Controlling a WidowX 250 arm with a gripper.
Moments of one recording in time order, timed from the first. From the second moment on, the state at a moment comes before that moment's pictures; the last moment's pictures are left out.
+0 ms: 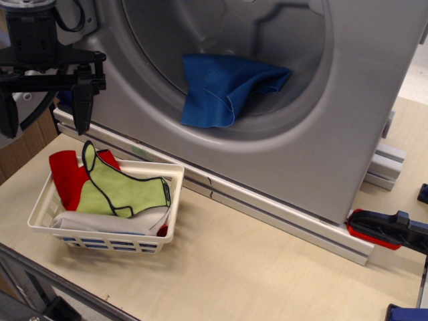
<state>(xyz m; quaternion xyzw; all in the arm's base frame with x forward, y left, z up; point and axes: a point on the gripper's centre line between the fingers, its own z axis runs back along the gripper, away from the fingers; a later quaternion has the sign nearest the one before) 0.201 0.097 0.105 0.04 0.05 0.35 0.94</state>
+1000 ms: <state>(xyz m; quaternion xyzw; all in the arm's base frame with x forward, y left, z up) 0.263 0.080 0.091 0.04 -0.13 0.28 0.95</state>
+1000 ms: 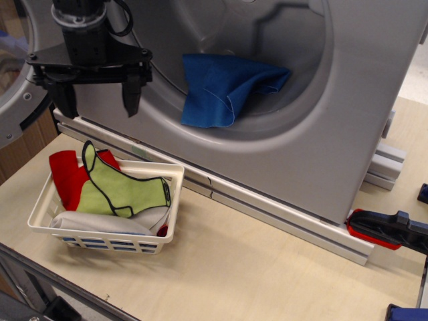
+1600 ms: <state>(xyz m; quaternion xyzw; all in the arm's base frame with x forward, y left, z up) 0.326 0.069 0.089 -0.01 -0.26 0.24 0.94</state>
